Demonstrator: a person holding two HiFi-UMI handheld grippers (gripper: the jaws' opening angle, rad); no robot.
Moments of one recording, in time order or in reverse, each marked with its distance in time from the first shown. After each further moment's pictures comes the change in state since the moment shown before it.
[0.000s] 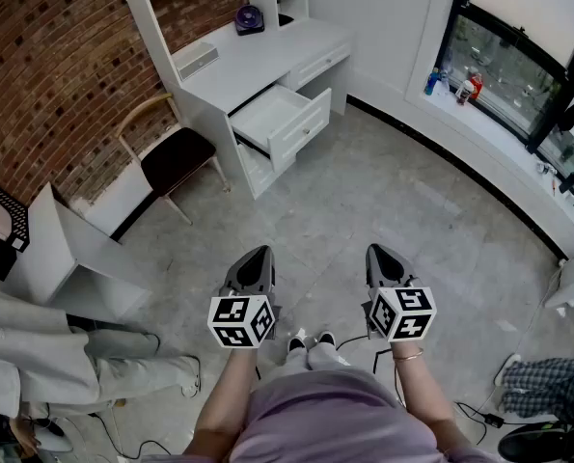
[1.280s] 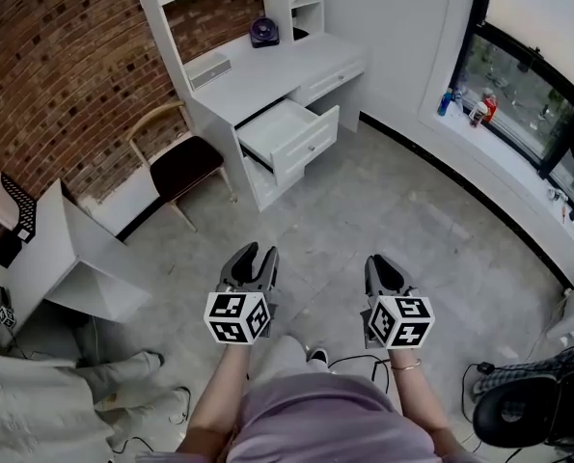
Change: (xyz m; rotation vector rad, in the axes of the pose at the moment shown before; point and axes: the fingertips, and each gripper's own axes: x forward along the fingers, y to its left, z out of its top) left arm 0.040 -0.018 0.011 0.045 -0.031 0.036; right arm 0.017 -0.047 0.001 0.045 0.007 0.045
